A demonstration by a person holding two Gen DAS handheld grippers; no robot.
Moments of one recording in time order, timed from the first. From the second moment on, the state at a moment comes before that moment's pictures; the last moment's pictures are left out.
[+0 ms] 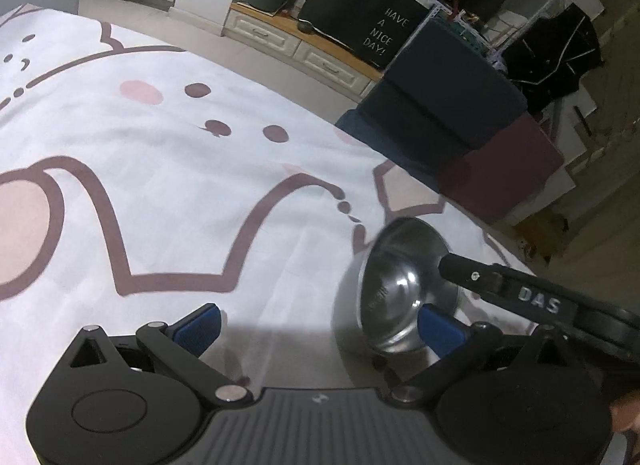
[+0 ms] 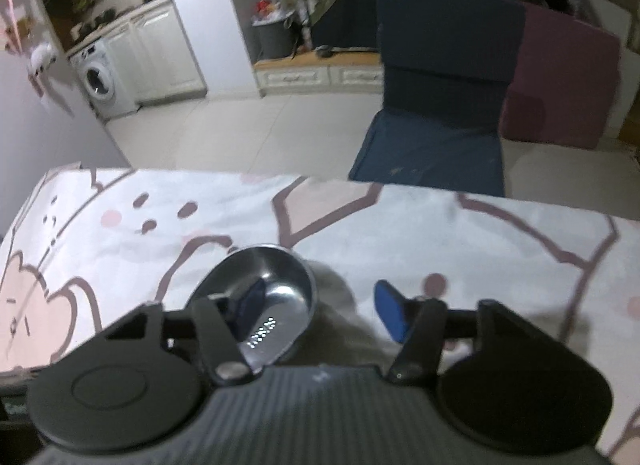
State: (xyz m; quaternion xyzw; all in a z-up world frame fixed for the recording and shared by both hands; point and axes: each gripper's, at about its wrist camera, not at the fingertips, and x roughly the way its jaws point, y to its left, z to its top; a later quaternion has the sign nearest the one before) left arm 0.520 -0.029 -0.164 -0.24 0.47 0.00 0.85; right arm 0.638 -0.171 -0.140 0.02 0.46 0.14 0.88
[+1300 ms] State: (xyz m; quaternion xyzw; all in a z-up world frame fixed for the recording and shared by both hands) left arm 0.455 -0.064 -0.092 -0.19 0.46 -0.09 0.86; right arm 0.534 -0.190 -0.088 0.03 0.43 0.10 0.90
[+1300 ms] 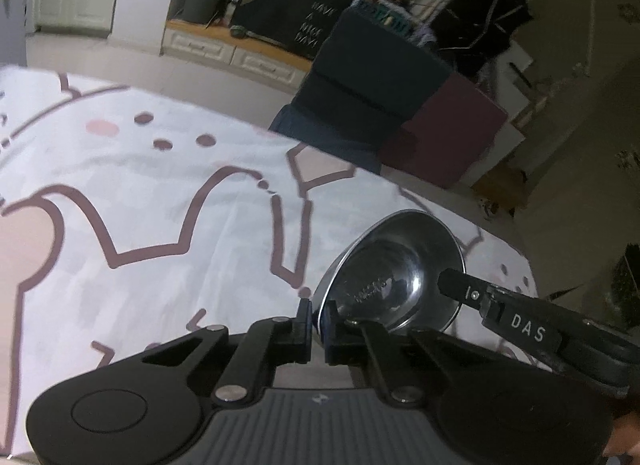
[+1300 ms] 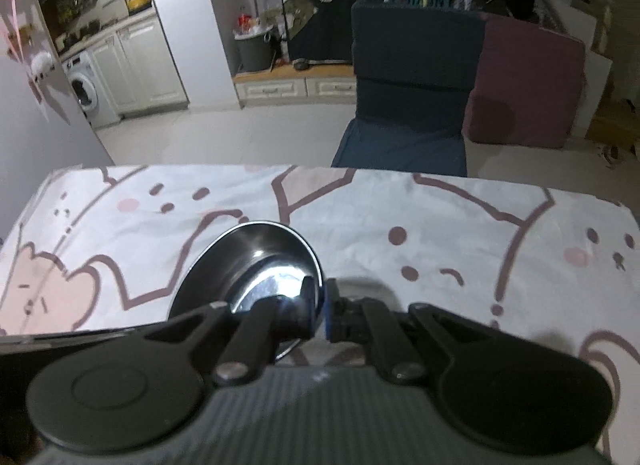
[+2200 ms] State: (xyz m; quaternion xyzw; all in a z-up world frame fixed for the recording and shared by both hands) left arm 0.278 -0.126 -0.072 -0.14 0.46 -0.18 0.86; right arm 0.299 -0.281 -0.048 0.15 0.36 0.06 0.92
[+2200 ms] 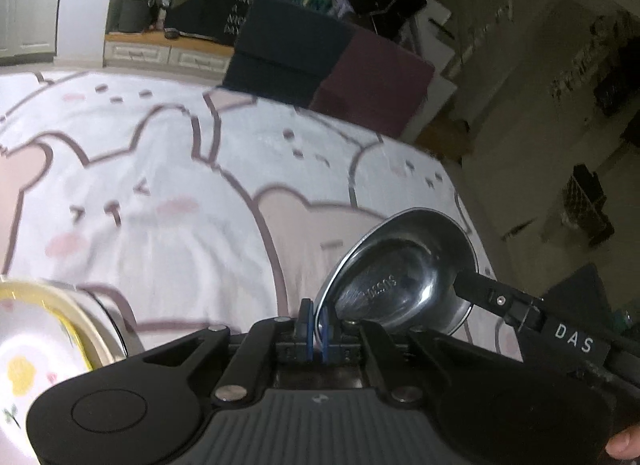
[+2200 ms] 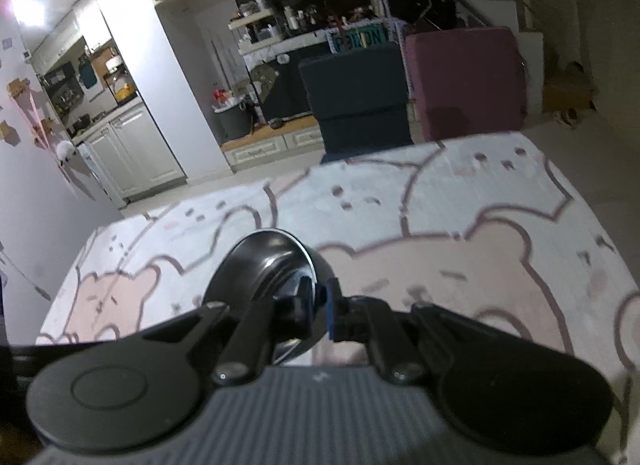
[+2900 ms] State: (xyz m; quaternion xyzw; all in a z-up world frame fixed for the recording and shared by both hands) left arm 0.239 -0.147 -0.129 -0.07 0.52 -0.20 0.83; right arm 0.252 -0.287 -0.118 0.11 0.46 0.04 0.88
